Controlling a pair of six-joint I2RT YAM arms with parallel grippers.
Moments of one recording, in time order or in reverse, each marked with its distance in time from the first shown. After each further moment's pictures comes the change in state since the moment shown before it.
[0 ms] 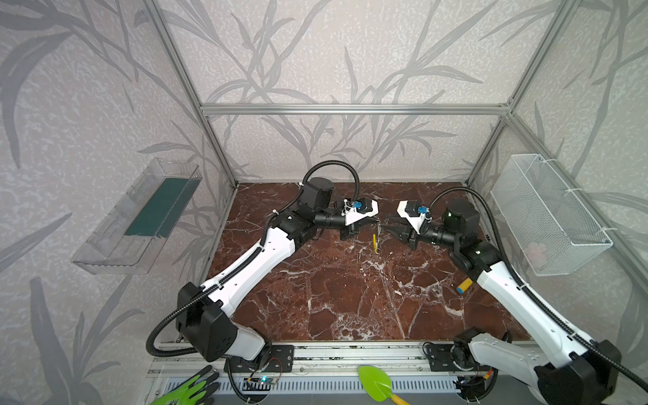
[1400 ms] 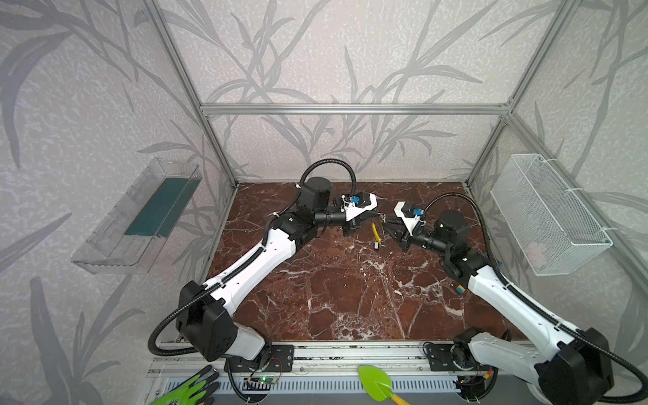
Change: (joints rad) left arm 0.003 0.000 -0.048 0.158 -0.008 -0.098; right arm 0.062 0.027 -0.114 0.214 0.160 0.108
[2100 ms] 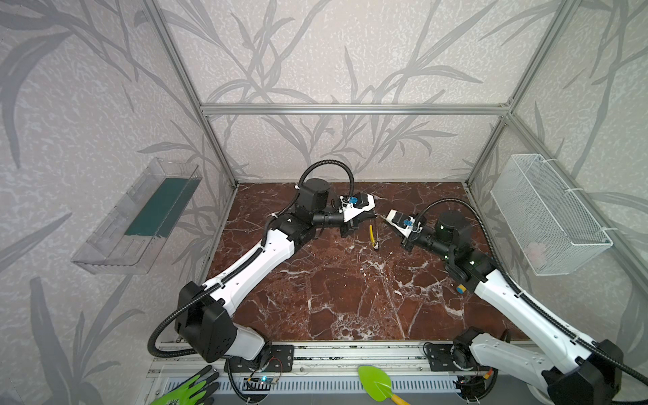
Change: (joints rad) left arm 0.021 -0.010 -0.030 -0.026 -0.003 -0.003; right arm 0.093 -0.046 0.100 -0.211 0.252 -0.403
